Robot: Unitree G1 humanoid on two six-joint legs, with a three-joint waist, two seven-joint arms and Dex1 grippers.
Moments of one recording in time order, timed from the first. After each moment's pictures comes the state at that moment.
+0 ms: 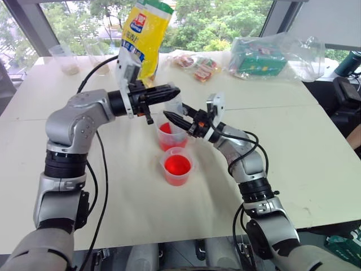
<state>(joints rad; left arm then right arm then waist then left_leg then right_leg) -0.83 0.53 0.03 0.00 -0.64 0.71 -0.92 -0.63 -0.10 0.09 0.20 0.34 0.16 0.81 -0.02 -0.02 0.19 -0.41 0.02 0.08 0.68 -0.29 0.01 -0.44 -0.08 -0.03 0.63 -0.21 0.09</state>
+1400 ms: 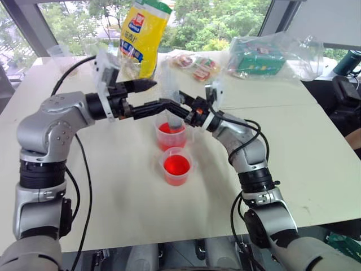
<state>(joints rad) -0.74 0.66 0.10 -0.10 -0.68 0.76 -0.95 -0.76 -0.10 0.05 0.14 0.39 0.28 0.77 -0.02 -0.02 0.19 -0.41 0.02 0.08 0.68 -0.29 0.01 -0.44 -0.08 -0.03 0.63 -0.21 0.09</state>
